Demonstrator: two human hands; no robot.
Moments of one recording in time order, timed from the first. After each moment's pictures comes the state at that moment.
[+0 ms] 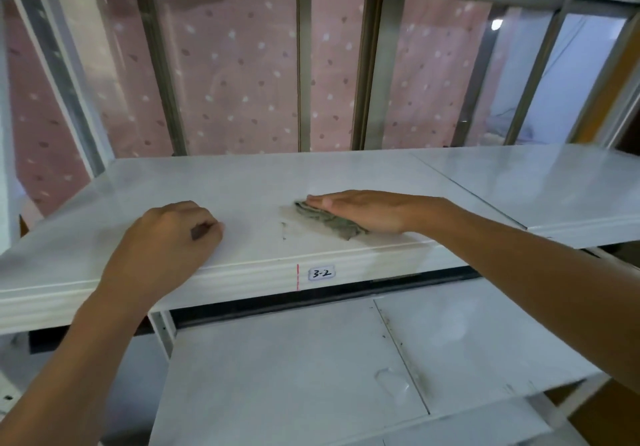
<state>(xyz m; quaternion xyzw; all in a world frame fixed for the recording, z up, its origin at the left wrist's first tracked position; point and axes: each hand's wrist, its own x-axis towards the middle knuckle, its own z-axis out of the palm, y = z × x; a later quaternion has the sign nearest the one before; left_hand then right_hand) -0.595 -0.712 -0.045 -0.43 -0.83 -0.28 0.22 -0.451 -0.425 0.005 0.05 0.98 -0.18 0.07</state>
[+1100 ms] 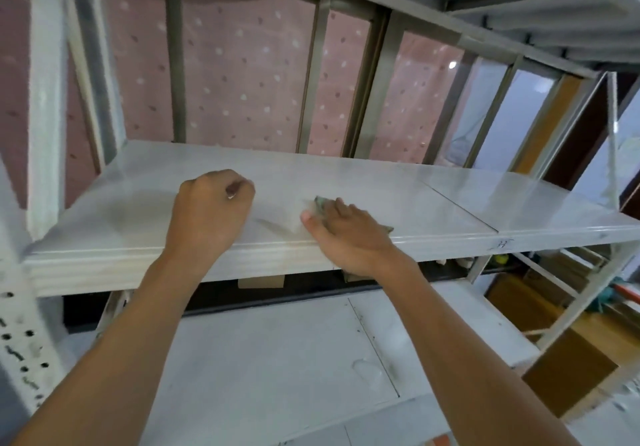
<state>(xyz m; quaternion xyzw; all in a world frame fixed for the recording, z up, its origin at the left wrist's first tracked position) -0.588 -0.735 -0.029 -0.33 -0.78 -0.52 0.14 -0.455 -0.569 -0.030 0.25 0.96 -0.06 -0.09</state>
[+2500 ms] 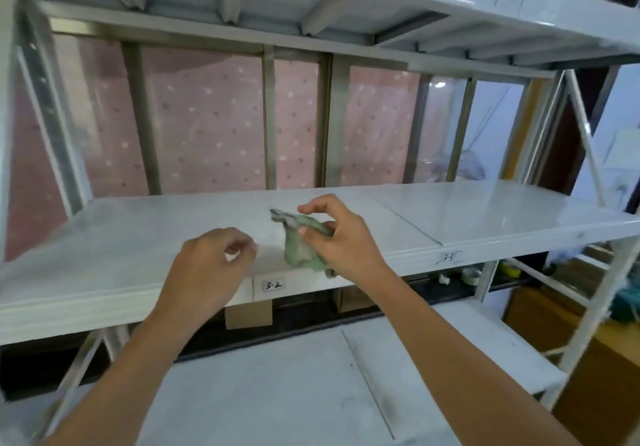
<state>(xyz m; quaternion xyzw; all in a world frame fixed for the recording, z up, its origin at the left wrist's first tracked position) -0.481 -0.670 -0.021 -0.38 -0.81 -0.43 0.10 -0.365 -0.489 -0.004 0.08 0.82 -0.44 -0.36</state>
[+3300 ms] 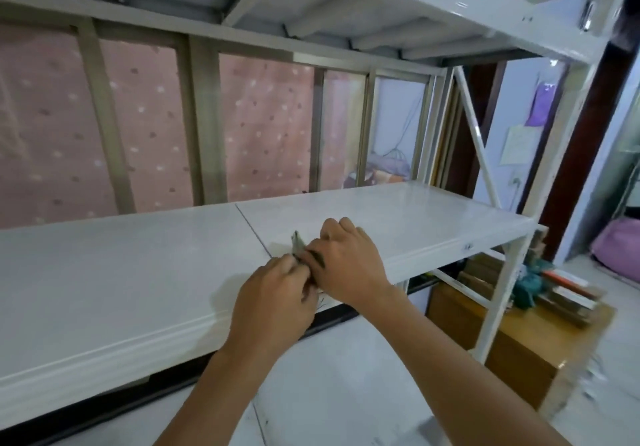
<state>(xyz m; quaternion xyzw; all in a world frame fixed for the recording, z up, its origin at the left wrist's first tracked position) -0.341 -0.339 -0.058 -0.56 -0.73 -0.32 0.21 -0.256 -0.205 -0.034 0.21 0.89 0.14 -0.38</state>
